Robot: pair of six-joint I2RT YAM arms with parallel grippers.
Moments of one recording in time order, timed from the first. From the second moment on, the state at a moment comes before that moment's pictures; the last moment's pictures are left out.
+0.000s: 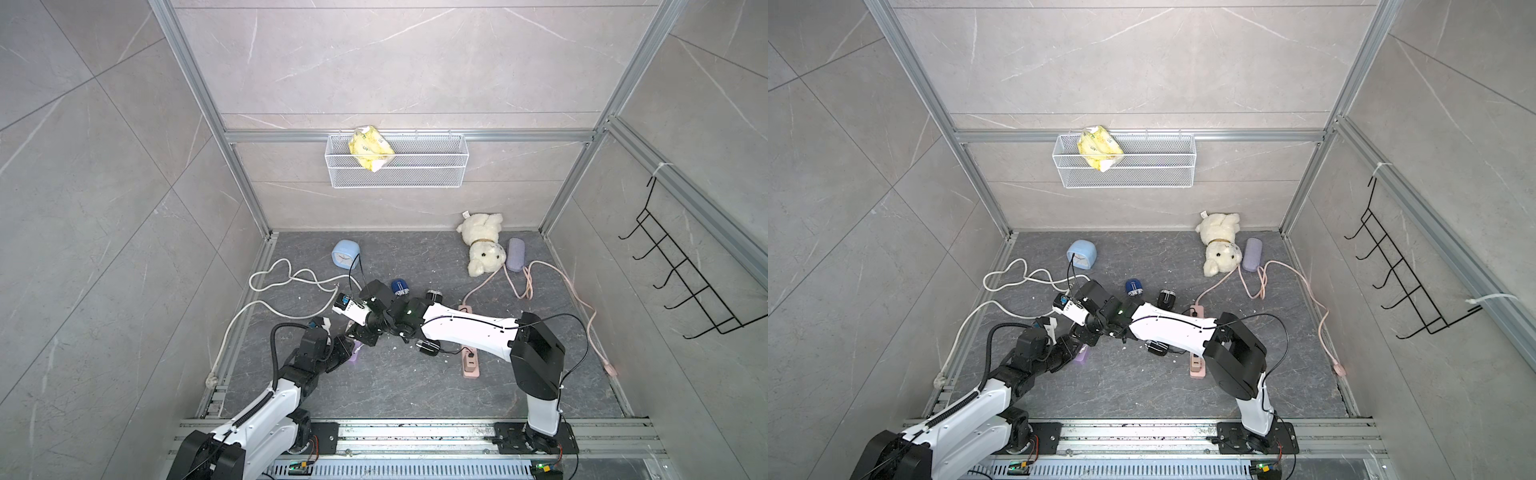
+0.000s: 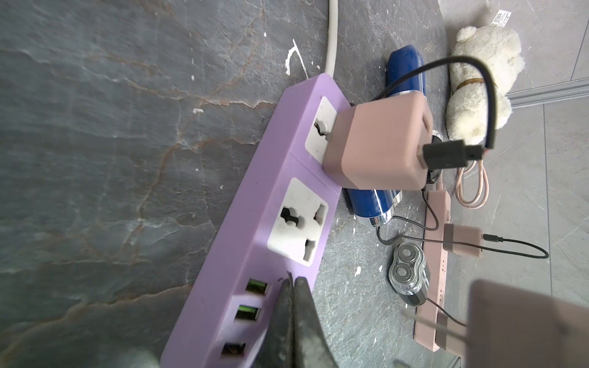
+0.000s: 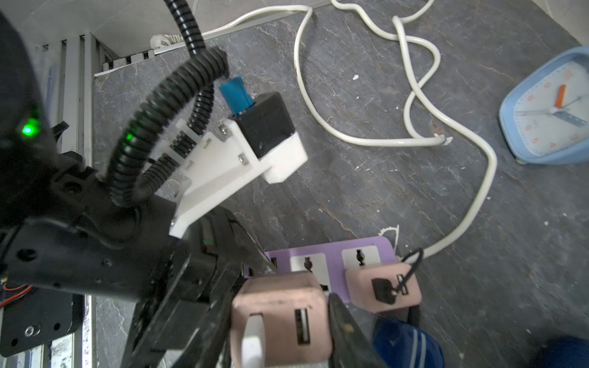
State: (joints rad) left arm -0.35 0.93 0.19 0.01 0.25 -0.89; right arm 1.04 1.94 1.54 -0.36 -0.16 -0.14
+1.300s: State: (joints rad) left arm -0.35 0.69 0.20 -0.31 0.24 -0.86; right arm 0.48 2.06 1.56 -0.34 -0.16 0.23
